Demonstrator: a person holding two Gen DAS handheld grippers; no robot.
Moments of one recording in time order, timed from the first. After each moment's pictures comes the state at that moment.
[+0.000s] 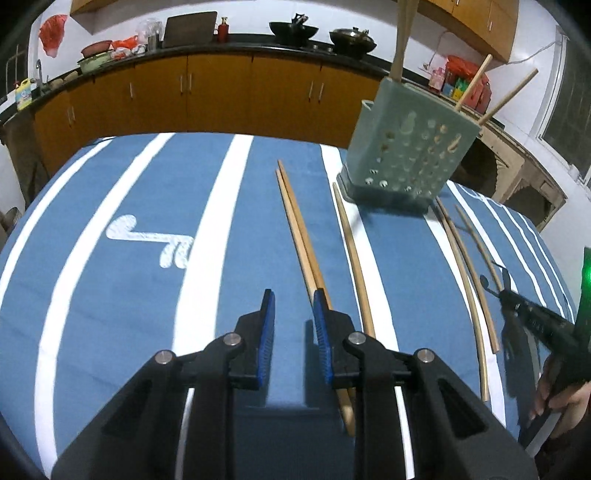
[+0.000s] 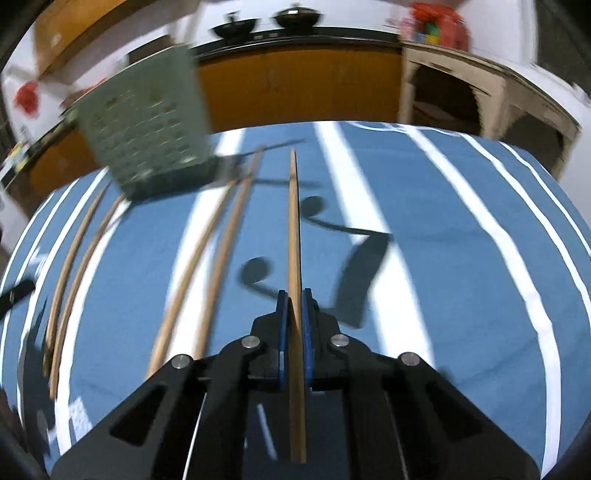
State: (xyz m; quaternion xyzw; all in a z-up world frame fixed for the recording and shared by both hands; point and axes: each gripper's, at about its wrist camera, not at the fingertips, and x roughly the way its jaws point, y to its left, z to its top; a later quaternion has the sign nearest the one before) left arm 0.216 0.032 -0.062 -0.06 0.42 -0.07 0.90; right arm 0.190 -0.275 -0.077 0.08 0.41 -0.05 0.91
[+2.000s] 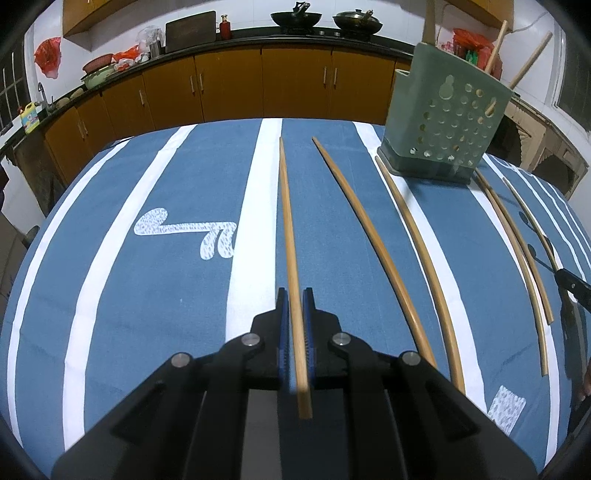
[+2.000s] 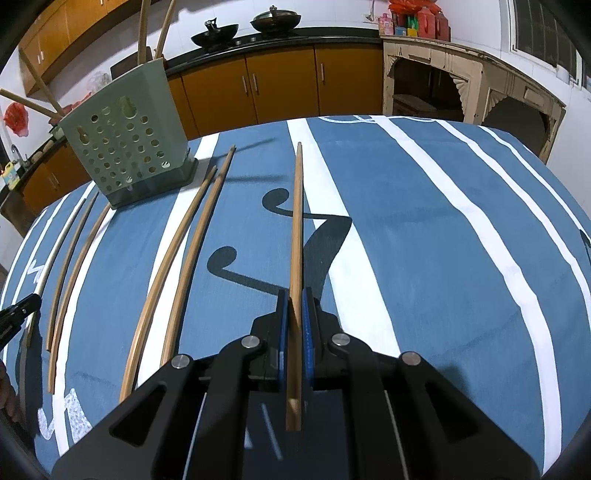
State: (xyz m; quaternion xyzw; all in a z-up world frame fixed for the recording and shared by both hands) left arm 0.222 0.052 -0.082 0.01 0.43 -0.03 0.90; right arm 0.169 -0.283 -0.080 0.09 0.41 -0.05 0.91
